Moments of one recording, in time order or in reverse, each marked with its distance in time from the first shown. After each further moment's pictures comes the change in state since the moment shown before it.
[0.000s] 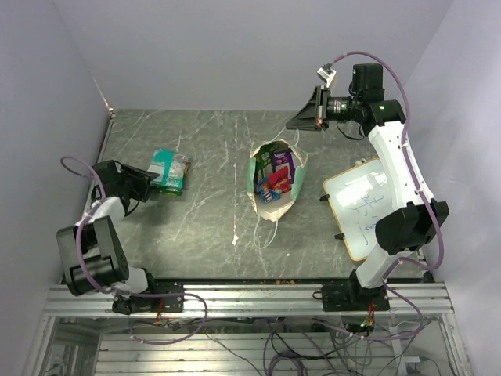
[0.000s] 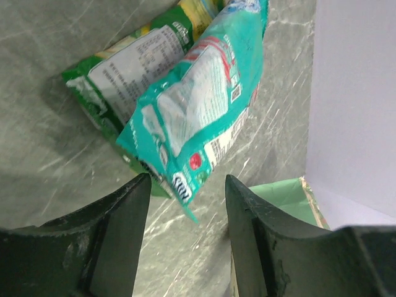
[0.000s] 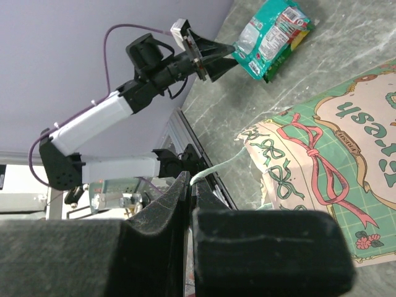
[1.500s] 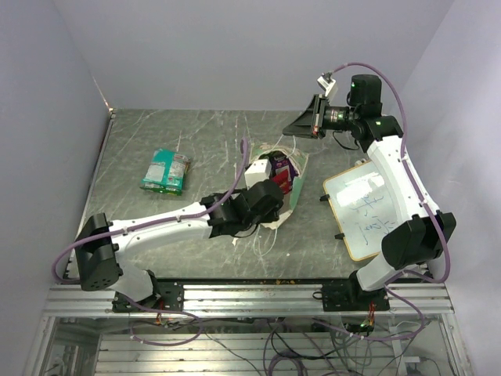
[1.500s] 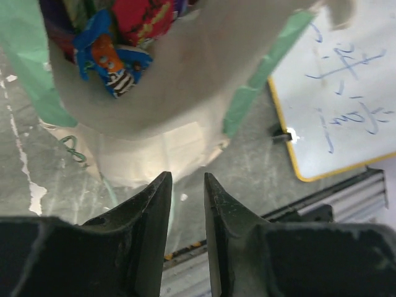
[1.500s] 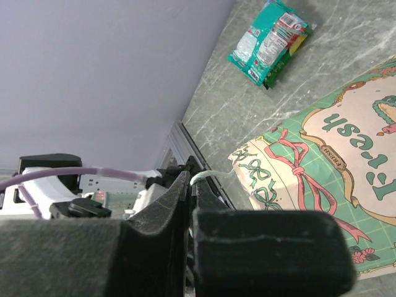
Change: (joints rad) left arm -1.489 0.029 0.602 -0.567 -0.833 0.058; right arm 0.032 -0.130 -0.234 0.220 0.078 0.137
